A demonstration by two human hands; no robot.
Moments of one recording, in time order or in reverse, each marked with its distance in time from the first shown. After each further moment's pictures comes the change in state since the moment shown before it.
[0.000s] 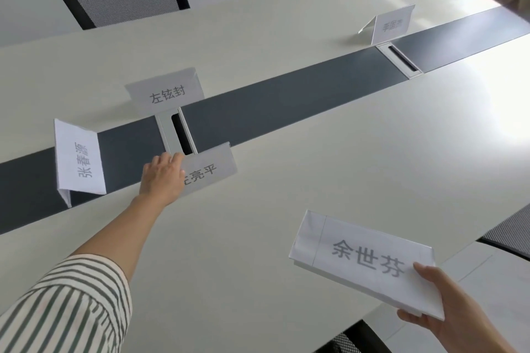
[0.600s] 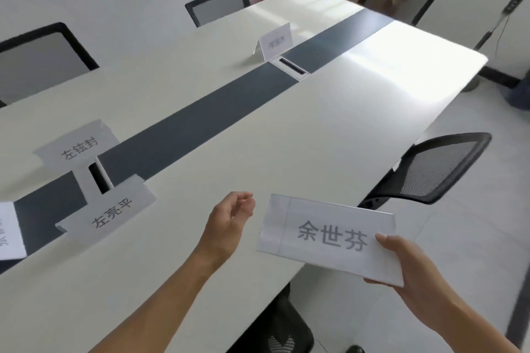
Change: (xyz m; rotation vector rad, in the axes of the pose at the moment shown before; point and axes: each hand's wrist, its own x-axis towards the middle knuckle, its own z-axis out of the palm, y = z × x) left_hand -0.194 0.314 -0.100 -1.133 -0.342 0.207; right_hand -0.060 0.006 -0.151 0.165 -0.032 -0.297
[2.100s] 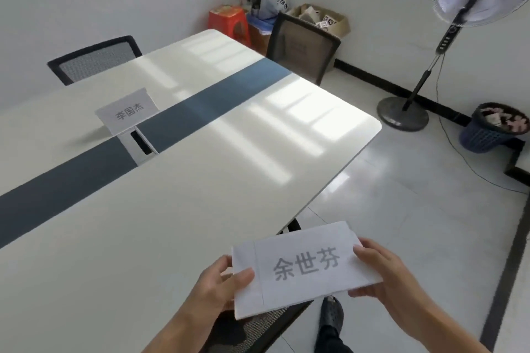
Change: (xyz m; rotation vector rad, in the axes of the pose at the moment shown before) left_hand 0.273 0.249 0.524 -0.322 -0.307 -0.305; right_hand 0.313 -0.306 -0.517 -0.128 -0.093 -0.072
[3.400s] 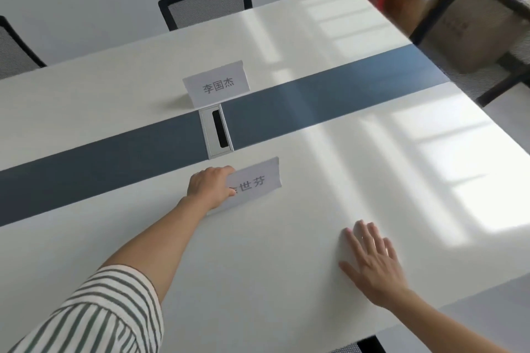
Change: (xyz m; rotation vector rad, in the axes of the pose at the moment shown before) left_hand 0.256 0.089 -0.288 1.254 0.689 -0.225; right_hand 0.381 0.028 0.095 -1.757 -0.270 -0.469
